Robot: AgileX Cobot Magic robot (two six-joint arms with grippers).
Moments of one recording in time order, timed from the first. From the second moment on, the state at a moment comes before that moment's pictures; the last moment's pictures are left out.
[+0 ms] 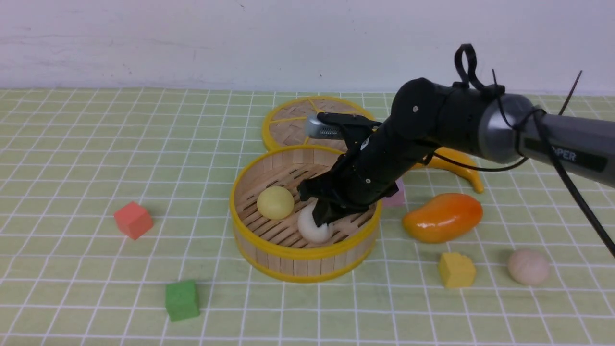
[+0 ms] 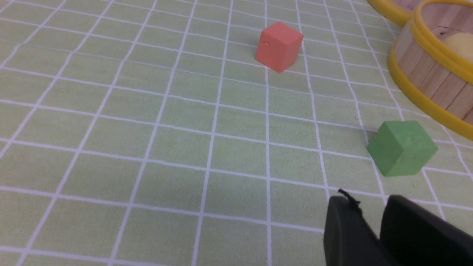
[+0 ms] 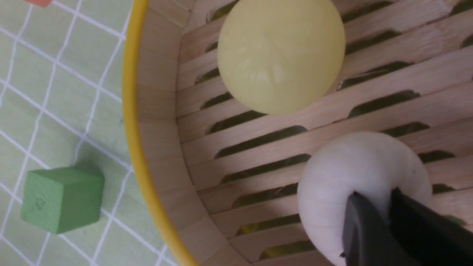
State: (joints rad) right arm 0.47 2.10 -1.67 0.52 0.78 -0.17; left arm -0.08 -0.01 0.03 0.08 0.38 -0.29
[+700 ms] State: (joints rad) right arm 0.20 1.78 -1.64 0.08 1.20 0.03; left arm -0.08 -0.01 0.03 0.08 0.38 -0.29
